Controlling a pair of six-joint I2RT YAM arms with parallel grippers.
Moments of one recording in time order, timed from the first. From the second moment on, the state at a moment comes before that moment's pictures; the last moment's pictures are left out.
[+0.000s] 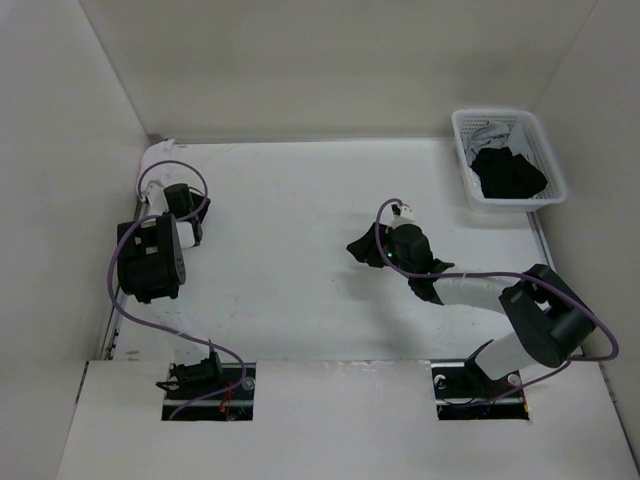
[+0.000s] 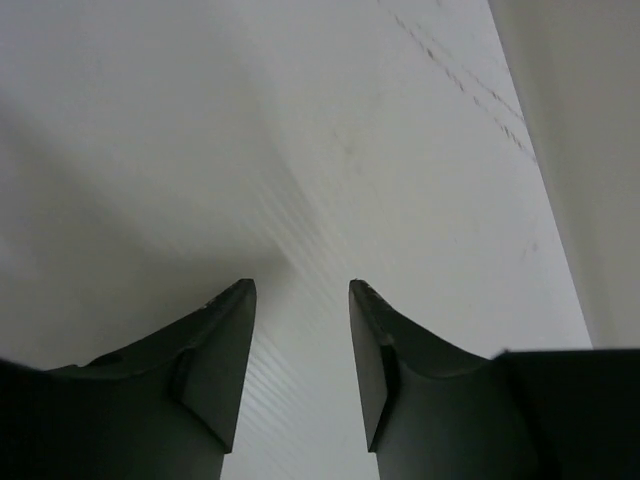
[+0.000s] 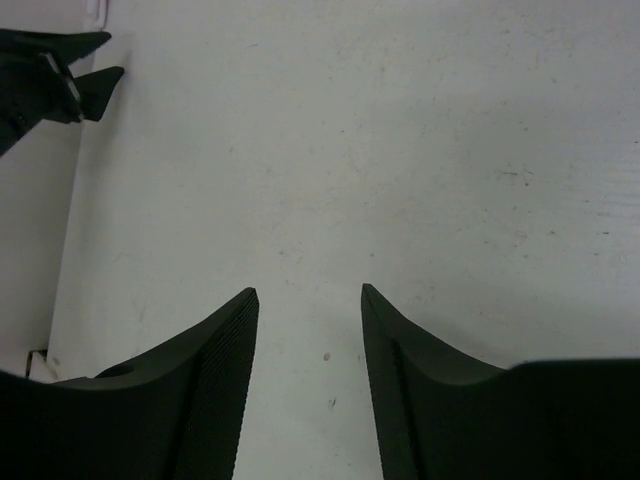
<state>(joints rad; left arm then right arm) 0.23 1.96 0.97 0.48 -0.13 -0.92 0.65 1.48 0.58 0.52 0.01 0.78</state>
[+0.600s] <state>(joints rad) -0.57 1.67 0.75 0.48 -0.10 -0.78 0.64 1.33 0.55 0.51 0.16 0.71</state>
